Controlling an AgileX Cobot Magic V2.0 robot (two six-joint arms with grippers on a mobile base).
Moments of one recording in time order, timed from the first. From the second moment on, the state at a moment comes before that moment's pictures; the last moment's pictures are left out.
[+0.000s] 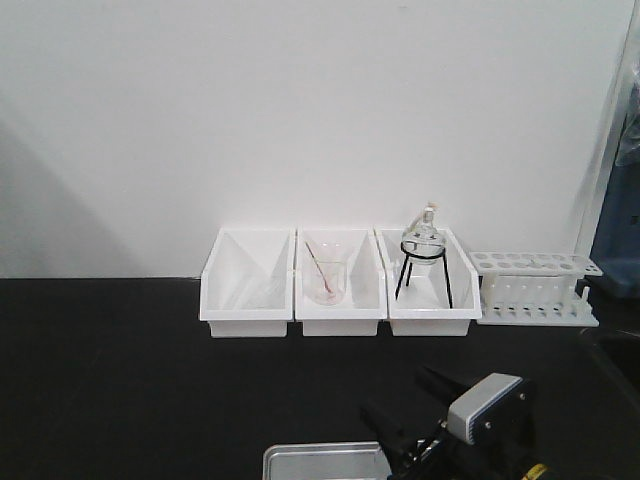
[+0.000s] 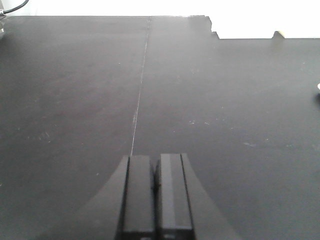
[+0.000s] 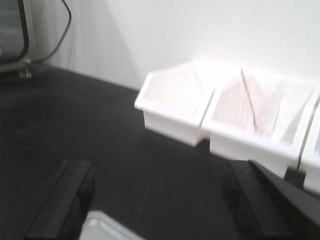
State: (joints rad) left arm 0.03 -0.01 0.03 0.01 0.36 -0.01; right arm 0.29 1.78 -0.60 -0.39 -1.13 0.13
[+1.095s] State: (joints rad) left arm 0.03 -0.01 0.03 0.01 0.36 -0.01; right arm 0.29 0.77 -0.58 -0.44 0.13 0.49
